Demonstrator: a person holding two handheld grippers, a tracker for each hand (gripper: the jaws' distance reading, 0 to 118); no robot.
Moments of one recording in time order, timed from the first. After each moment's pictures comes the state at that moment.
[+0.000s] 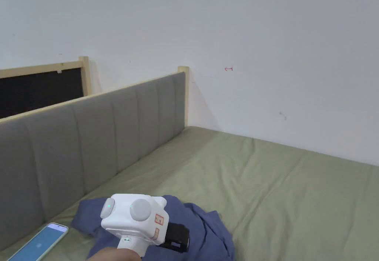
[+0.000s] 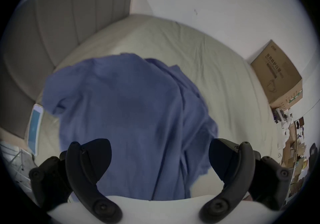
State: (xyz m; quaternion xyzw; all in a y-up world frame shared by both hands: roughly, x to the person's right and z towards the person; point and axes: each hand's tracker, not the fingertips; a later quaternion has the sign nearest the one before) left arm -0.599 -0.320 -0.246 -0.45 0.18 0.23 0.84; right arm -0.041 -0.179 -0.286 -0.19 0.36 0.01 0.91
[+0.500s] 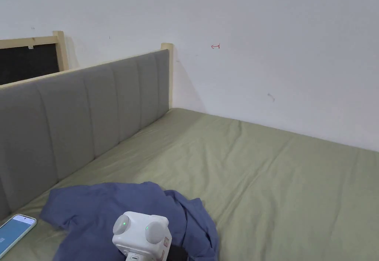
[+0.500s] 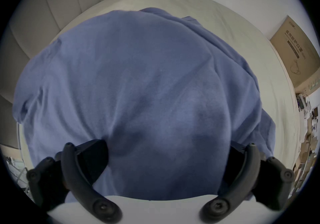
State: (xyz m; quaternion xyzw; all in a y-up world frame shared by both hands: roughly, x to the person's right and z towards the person) left arm -0.578 -0.406 -0.305 -0.52 0.21 0.17 0.81; right arm -0.049 -0.204 -0.305 -0.26 0.36 0.03 0.90
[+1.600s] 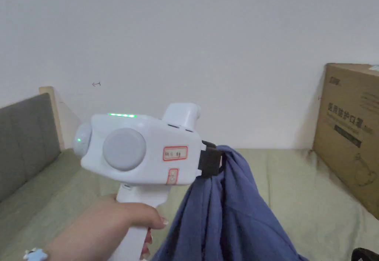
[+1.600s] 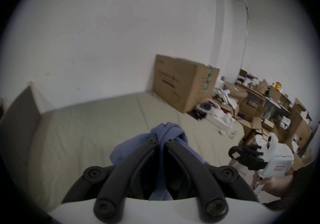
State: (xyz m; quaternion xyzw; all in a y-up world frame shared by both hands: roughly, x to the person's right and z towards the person) left arm -0.243 -0.048 -0.340 -0.24 -0.16 0.04 0.96; right arm 0.106 -0.157 -0.298 -0.17 0.26 -0.06 0.95
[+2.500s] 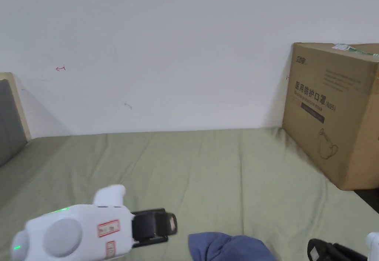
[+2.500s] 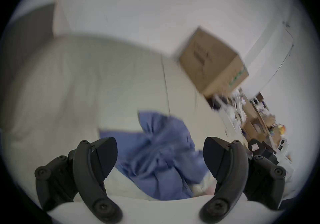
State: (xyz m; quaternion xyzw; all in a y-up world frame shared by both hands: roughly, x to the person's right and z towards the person) left arm -0.304 -0.170 -0.283 -0.27 -0.01 0.20 0.94; right arm 0.105 -0.195 -0.309 -0.19 0.26 -0.07 0.94
